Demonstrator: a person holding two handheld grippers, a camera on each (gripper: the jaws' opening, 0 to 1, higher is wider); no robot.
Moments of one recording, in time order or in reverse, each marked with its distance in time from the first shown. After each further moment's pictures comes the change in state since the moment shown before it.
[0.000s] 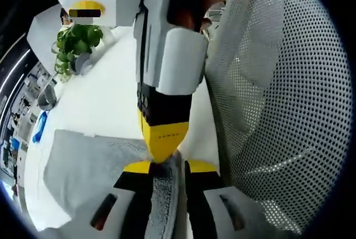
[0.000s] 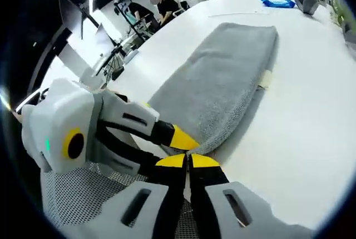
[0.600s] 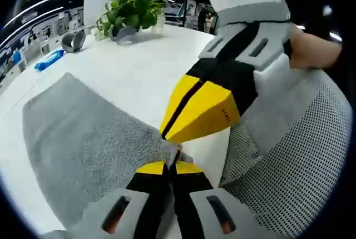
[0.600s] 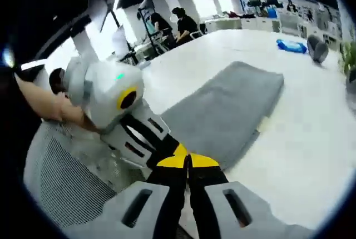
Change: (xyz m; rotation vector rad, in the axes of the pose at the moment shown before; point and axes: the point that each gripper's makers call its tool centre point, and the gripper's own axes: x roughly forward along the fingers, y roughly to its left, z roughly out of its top) left arm -0.001 0.017 -0.005 -0.586 -0.119 -0.053; right arm -0.018 -0.003 0.028 -0.499 -0.079 -0.148
